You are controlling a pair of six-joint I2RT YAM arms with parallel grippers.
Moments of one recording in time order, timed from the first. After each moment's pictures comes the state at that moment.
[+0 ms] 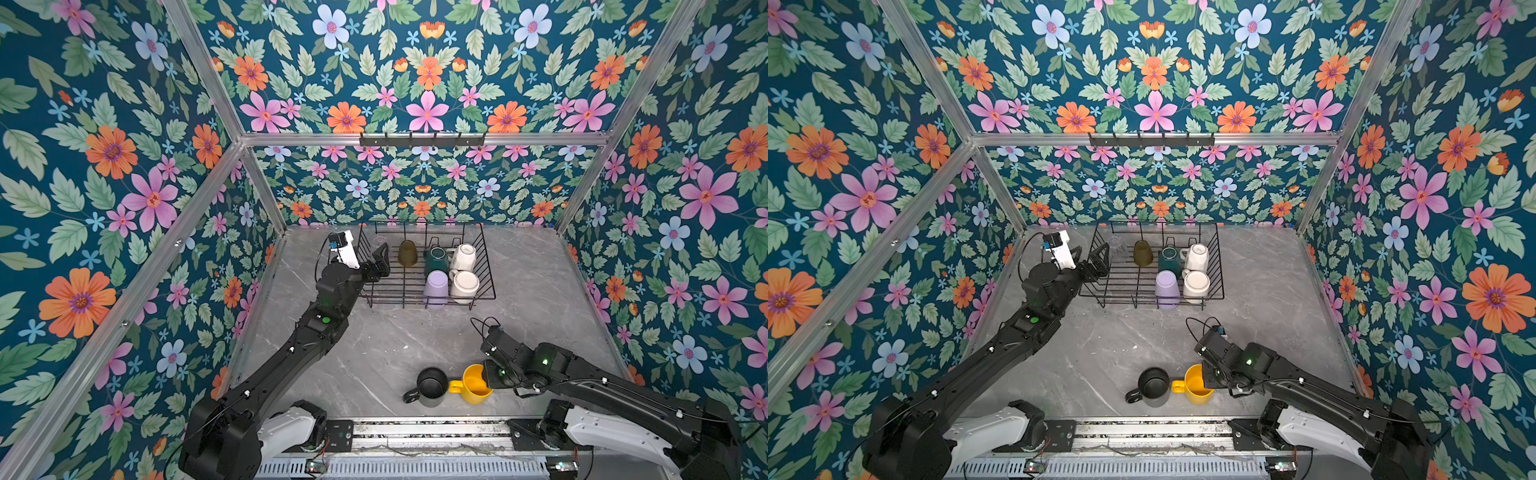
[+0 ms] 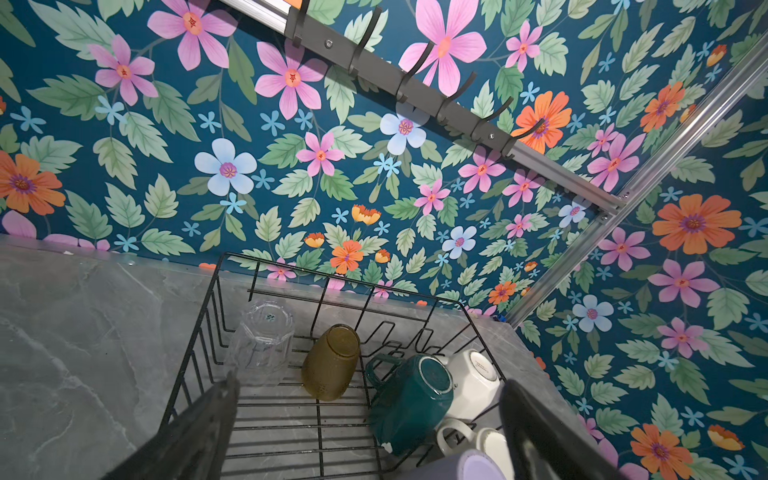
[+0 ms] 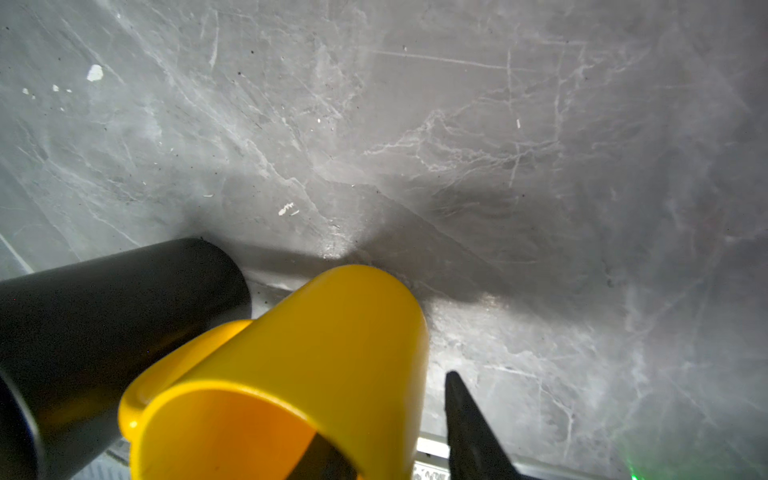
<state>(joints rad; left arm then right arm) -0.49 1.13 0.77 0.32 -0.16 -0.44 0.92 0.96 0.63 -0.91 0.06 0.84</state>
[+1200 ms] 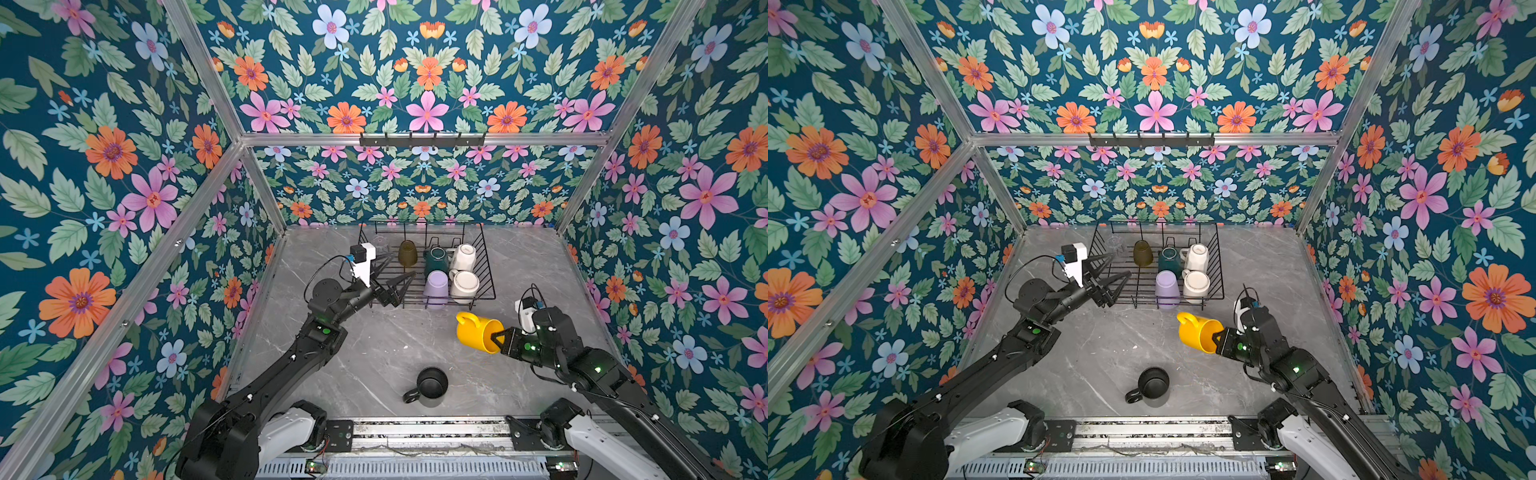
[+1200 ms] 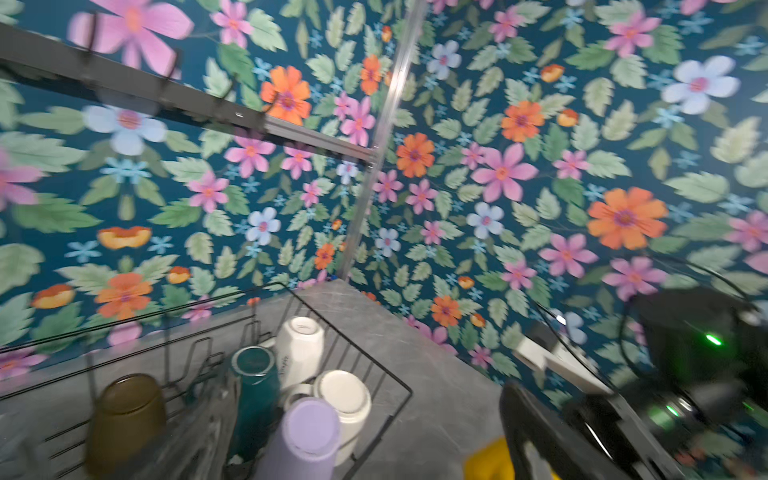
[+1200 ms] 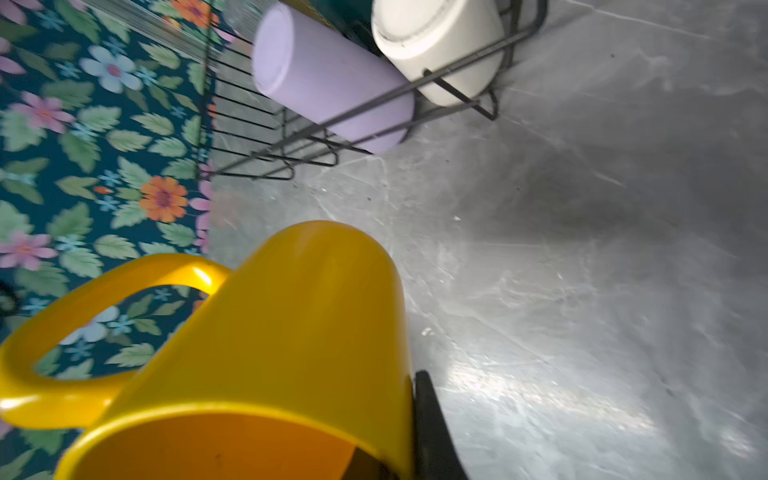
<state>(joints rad) -0.49 1.12 0.65 0.69 0.56 -0.39 0.49 0.68 0.68 -0.69 -0.24 0.81</state>
